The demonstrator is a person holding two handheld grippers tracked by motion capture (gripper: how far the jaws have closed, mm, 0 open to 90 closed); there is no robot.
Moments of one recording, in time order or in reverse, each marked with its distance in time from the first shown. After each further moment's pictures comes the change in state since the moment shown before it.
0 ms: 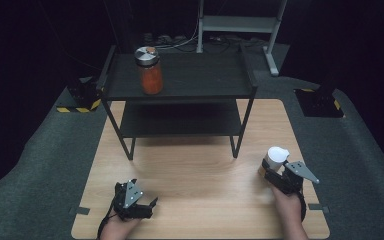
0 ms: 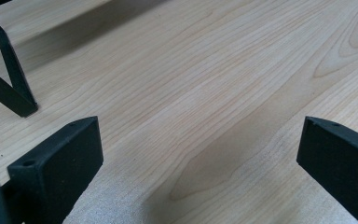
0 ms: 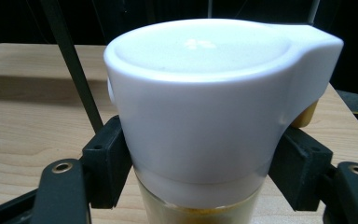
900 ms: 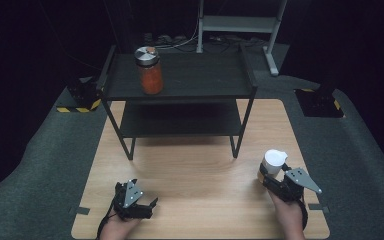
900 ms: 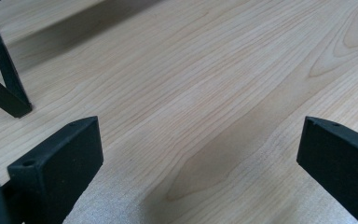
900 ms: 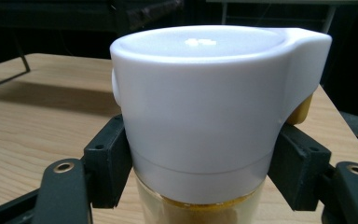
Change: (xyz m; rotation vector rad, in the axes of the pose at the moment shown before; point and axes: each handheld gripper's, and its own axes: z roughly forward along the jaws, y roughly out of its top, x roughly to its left) left arm 0.004 0.000 0.000 -0.001 -0.020 -0.004; right arm 0.022 0.006 -0.035 -0.064 0.045 -0.054
